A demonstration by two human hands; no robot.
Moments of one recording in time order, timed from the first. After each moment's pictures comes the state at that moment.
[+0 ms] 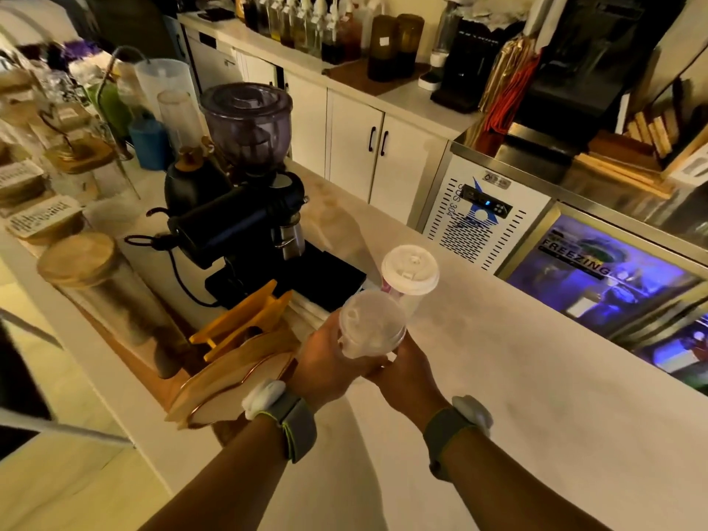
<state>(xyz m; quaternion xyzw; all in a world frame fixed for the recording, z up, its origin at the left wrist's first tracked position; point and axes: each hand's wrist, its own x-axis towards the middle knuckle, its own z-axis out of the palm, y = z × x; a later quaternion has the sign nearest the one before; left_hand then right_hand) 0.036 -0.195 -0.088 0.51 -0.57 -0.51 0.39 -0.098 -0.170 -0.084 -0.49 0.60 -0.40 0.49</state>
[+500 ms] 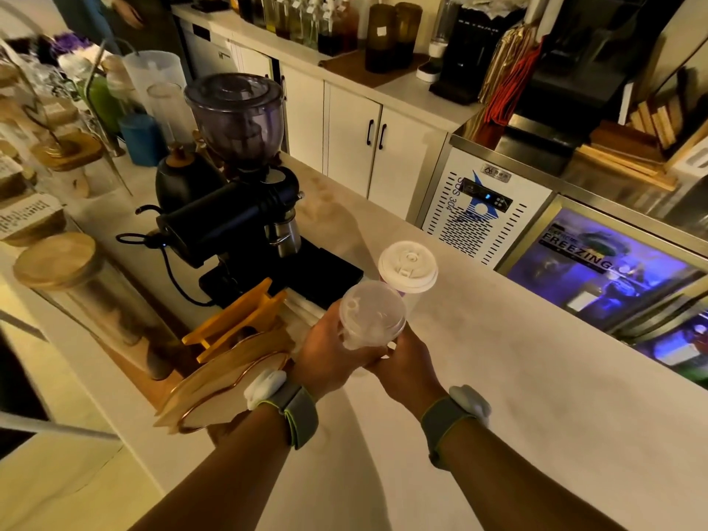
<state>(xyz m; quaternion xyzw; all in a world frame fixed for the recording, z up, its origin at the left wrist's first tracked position) 0.029 -0.204 -0.078 0.52 -0.56 -0.51 0.40 -0.104 -0.186 -0.089 -0.53 0.63 -0.37 0.42</state>
